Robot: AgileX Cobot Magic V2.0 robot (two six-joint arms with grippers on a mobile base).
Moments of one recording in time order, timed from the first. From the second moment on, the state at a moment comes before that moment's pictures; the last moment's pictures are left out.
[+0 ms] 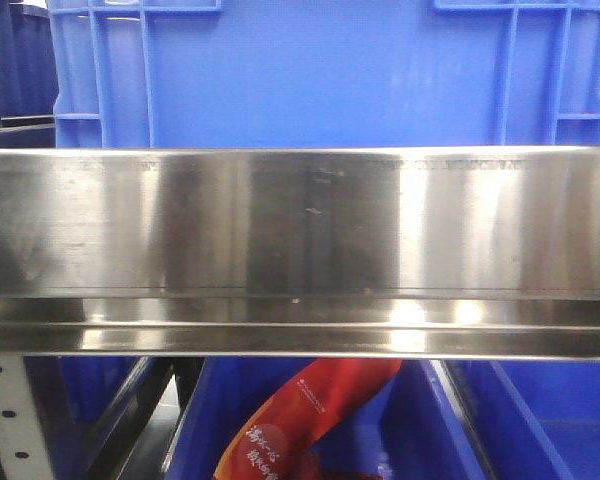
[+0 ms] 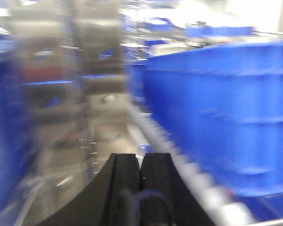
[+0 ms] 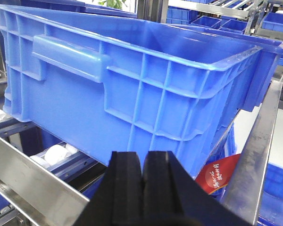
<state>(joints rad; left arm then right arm) -0.15 0.15 -0.12 0.00 -0.01 0.05 0.59 0.32 -0.47 0.02 0.37 -0.08</state>
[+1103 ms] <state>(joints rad) 0.05 0.00 0.00 0.00 -0.03 0.05 0.59 0.32 -0.47 0.02 0.37 -0.08</state>
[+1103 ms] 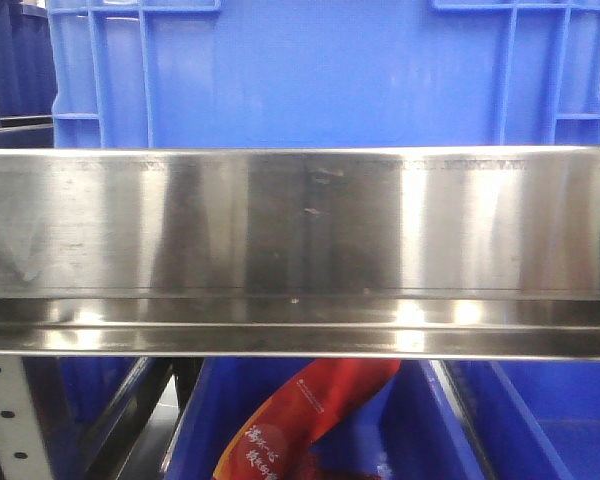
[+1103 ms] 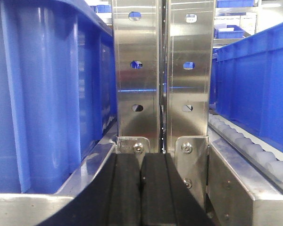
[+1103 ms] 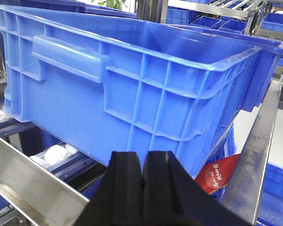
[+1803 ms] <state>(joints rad) 0.05 0.00 0.00 0.00 -0.03 0.05 0.39 0.32 -0.42 0.02 0.31 -0.08</state>
